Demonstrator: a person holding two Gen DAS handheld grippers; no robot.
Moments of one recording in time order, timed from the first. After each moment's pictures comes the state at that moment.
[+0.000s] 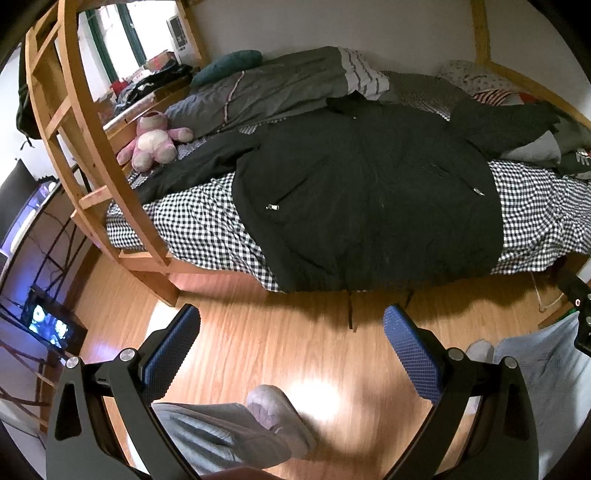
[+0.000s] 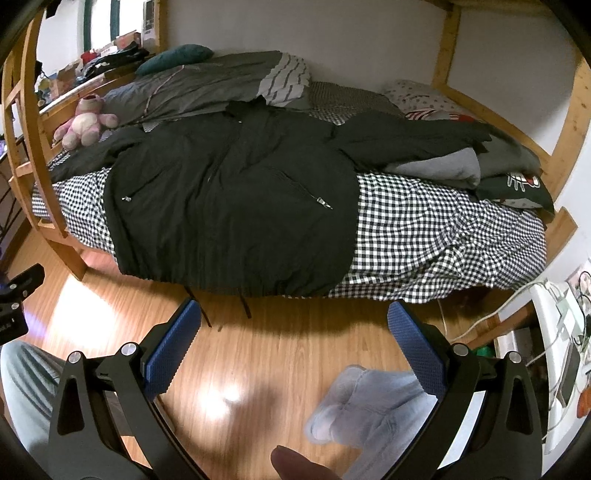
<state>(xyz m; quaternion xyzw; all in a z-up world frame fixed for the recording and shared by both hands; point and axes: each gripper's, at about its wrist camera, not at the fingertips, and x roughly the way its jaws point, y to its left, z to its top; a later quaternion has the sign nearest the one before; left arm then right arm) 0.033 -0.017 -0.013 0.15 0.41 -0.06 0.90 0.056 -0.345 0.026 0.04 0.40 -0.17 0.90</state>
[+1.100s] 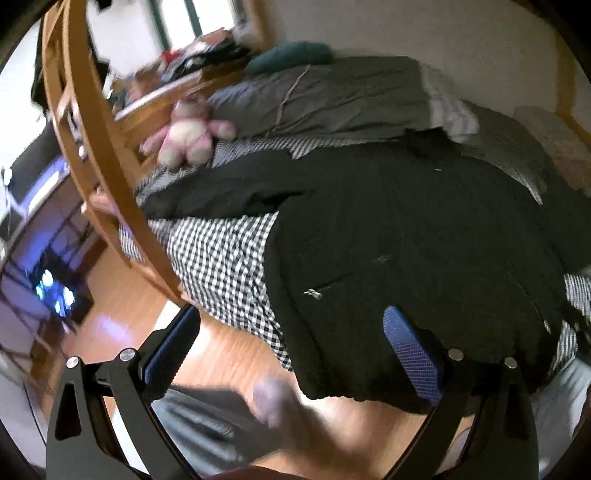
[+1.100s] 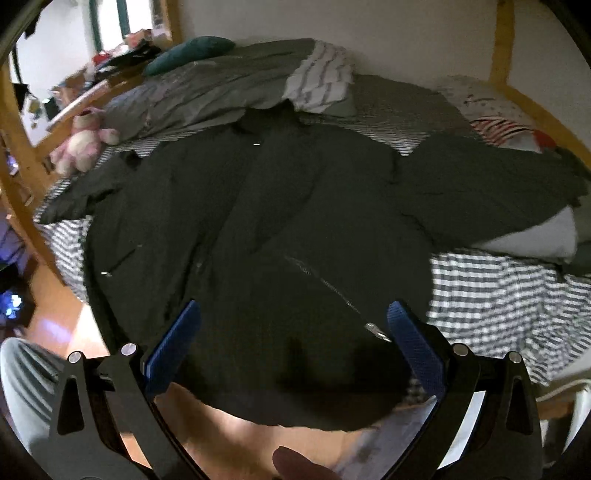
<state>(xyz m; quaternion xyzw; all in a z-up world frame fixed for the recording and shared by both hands) 0.228 -0.022 -0.005 0.07 0.43 0.06 0.90 0.286 -0.425 0.007 0.07 0.42 -0.06 0.90</state>
